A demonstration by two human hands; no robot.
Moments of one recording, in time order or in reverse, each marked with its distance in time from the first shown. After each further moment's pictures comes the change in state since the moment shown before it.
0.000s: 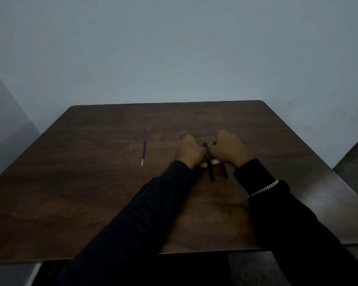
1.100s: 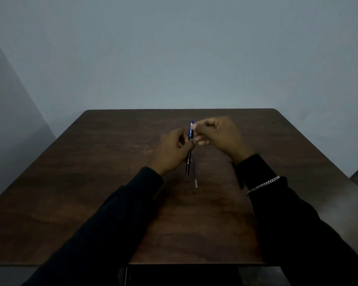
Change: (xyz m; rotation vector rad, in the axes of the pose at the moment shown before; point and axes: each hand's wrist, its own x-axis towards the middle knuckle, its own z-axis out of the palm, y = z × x) left_hand -0.018 -0.031 -0.096 0.135 0.195 0.579; right_hand 0.012 -0.053 0.011 0.656 -0.021 -0.355
